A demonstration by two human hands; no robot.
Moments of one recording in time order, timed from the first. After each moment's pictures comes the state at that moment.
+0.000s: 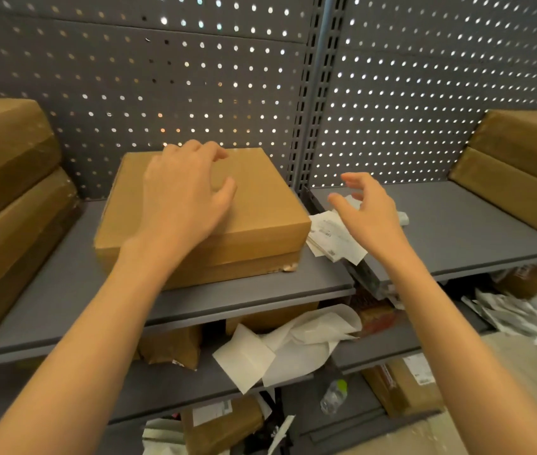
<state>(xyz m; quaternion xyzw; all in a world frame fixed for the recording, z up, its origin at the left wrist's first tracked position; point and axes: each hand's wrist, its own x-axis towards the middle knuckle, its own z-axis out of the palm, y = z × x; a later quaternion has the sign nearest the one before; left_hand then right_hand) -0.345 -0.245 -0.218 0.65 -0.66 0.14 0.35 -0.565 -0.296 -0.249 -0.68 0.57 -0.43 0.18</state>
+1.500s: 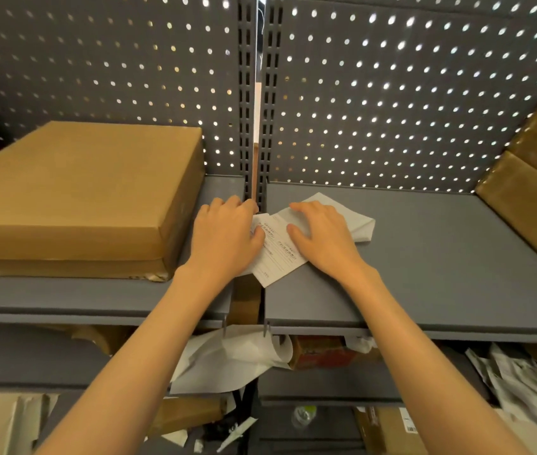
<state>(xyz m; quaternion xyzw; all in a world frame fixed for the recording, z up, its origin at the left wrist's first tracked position) -0.531 -0.350 -0.306 0.75 -0.63 0.09 0.18 -0.676 -0.420 -0.315 -0.86 0.46 -0.20 0.12</state>
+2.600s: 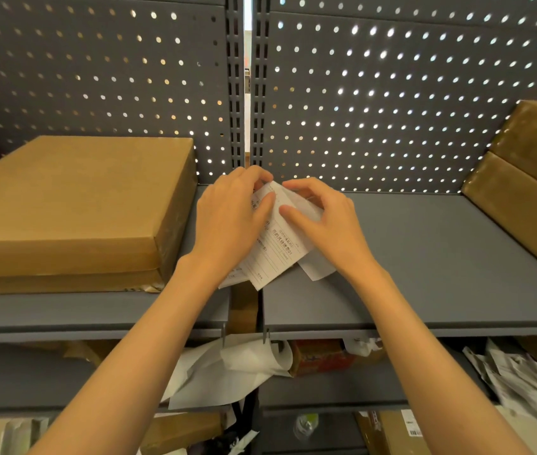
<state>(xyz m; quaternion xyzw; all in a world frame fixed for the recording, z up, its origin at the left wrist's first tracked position) -0.539 -0.356 -0.274 0.68 -0.63 0.06 0.38 -0.682 -0.407 -0.285 -0.78 0.35 -0.43 0.29</state>
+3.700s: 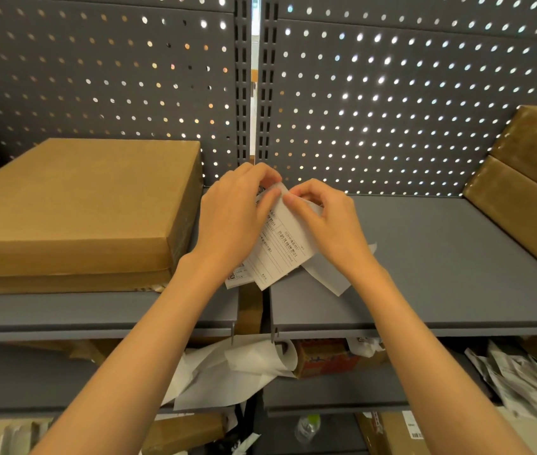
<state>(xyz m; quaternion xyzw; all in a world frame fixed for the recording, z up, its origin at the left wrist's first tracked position) -0.535 -0.349 -0.266 0.65 -0.64 0.07 0.40 -0.670 -0.404 -0.280 -0.78 0.37 -0.42 0.27</state>
